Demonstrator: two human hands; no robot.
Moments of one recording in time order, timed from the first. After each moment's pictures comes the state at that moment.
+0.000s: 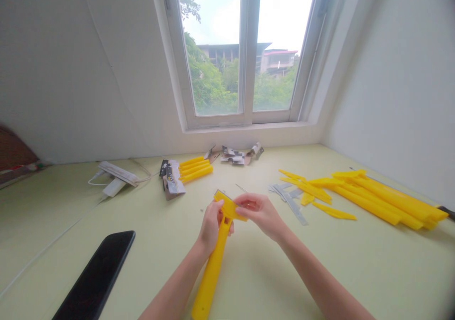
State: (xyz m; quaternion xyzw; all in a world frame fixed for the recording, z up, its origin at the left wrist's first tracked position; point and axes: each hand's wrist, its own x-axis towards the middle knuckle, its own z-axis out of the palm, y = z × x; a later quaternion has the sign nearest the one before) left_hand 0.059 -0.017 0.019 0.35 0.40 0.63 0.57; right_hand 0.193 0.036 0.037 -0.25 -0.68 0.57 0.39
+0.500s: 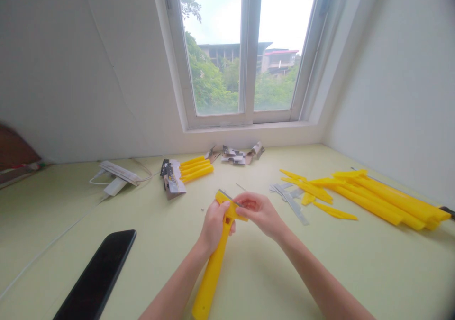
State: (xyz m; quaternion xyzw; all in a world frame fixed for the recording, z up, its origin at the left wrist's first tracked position) left_hand 0.061 -0.018 0.023 0.41 0.45 0.61 0.51; right_hand 0.193 0.036 0.032 -0.24 -0.70 0.56 0.39
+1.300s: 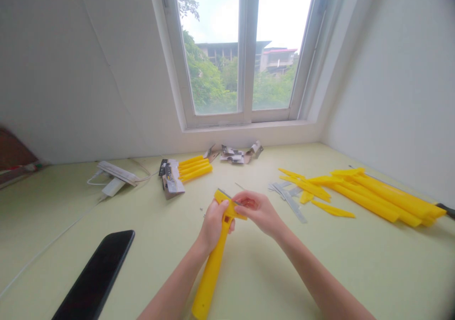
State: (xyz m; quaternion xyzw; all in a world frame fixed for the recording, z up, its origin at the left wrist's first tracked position) left_hand 0.062 -0.017 0.023 0.41 0.43 0.61 0.53; right_hand 0.193 0.036 0.034 -0.25 -0.70 0.54 0.39
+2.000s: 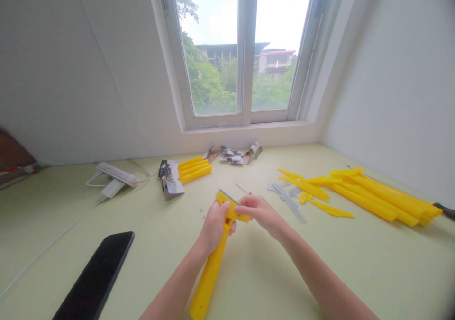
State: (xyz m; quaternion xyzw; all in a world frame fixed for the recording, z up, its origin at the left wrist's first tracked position) left_hand 0.063 -0.017 0.022 0.45 0.43 0.59 0.52; right_hand 0.197 0.035 0.050 -0.36 -0.69 0.56 0.29
